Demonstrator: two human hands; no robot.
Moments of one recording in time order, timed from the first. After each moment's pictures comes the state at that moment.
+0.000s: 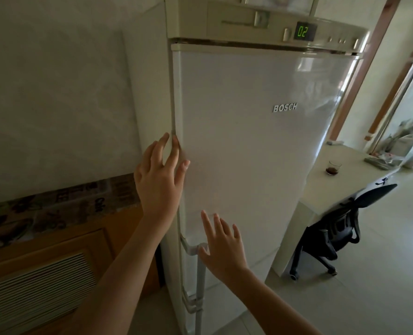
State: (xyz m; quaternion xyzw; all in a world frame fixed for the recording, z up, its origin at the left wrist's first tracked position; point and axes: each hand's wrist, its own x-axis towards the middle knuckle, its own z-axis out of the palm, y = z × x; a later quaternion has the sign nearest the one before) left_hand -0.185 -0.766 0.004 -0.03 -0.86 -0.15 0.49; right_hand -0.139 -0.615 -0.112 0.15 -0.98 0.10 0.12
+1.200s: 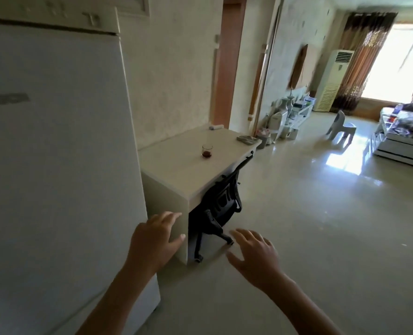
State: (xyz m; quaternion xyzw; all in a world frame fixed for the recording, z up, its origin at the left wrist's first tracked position) left_hand -0.122 -0.353 -0.079 -0.33 -0.92 -0.18 0.13; right_hand -0.002 -0.139 -0.092 -0.10 -0.99 0.10 0.07
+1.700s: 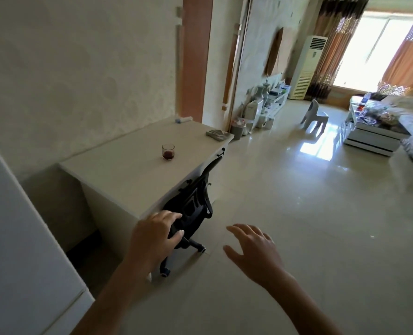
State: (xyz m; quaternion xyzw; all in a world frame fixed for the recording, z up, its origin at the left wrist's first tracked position) left_hand -0.238 -0.134 -0.105 -0.37 -0.90 -0.21 0.10; right_hand -0.092 0.055 -0.095 -0.15 -0.98 0.11 0.07
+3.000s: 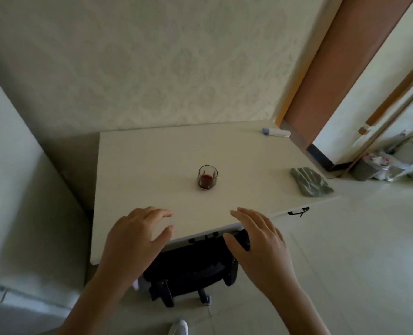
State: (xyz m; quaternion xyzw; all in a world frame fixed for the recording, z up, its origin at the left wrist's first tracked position) left_hand -0.515 0.109 -0.123 -0.04 -0.96 -0.24 0.12; right_hand -0.530 0.351 -0.094 0.13 -0.97 0.22 0.04
